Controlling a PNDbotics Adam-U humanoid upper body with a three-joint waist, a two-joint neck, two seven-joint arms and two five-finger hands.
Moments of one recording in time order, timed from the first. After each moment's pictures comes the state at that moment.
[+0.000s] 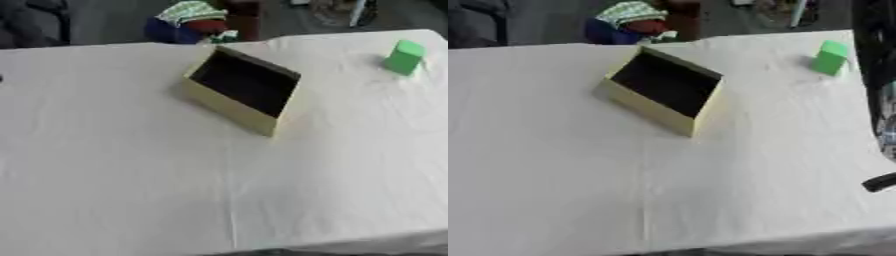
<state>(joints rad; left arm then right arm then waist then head) -0.27 0.38 -0.05 -1.98 0.03 -0.06 0.11 -1.24 -0.68 -0.30 -0.43 0.26 -0.06 -0.27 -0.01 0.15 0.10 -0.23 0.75</state>
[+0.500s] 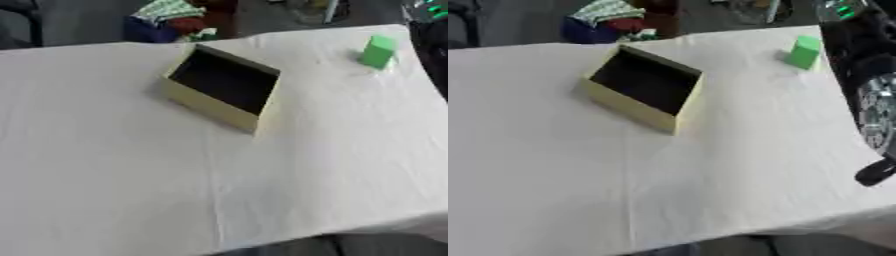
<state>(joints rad) -0.27 0.39 -0.06 -1.98 0.03 -0.06 0.10 -1.22 -0.74 -0.15 -0.22 0.42 -0.11 -0.28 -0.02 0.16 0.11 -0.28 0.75</state>
